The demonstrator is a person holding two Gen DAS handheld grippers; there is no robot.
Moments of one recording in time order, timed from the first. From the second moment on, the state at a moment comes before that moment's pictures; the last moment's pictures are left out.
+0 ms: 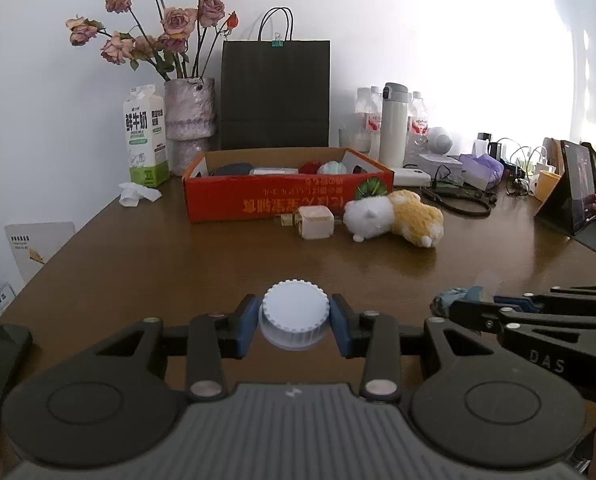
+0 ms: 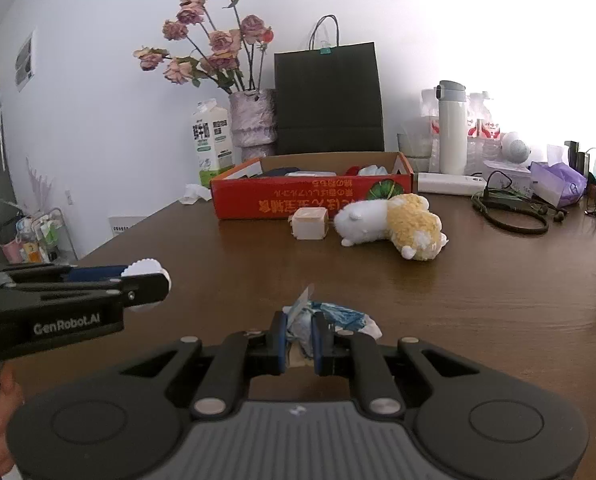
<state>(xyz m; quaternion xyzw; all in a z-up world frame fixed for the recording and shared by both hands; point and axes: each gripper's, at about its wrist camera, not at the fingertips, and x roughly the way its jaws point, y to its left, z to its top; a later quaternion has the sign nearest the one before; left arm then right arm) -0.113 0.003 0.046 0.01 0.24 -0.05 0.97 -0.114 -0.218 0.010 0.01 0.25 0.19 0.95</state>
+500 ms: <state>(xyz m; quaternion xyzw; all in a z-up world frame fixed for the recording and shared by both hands) 0.068 0.046 0.115 -0.02 0.22 -0.09 0.97 0.036 -0.201 0.079 0.00 0.20 0.25 0.95</state>
